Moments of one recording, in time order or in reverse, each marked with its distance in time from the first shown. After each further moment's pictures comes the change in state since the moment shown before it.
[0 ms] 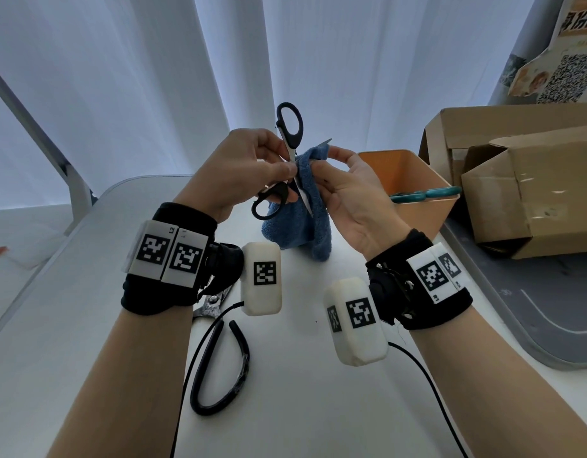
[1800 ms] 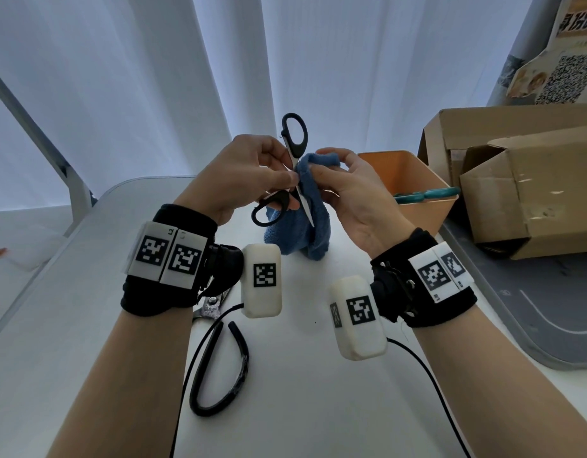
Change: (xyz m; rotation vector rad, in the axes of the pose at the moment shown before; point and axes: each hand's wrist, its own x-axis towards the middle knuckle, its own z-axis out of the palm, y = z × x) left_hand -0.001 0.001 0.003 0.052 -0.043 -0.031; right_hand 0.011 0.001 -0.013 -0.227 -0.032 -0.047
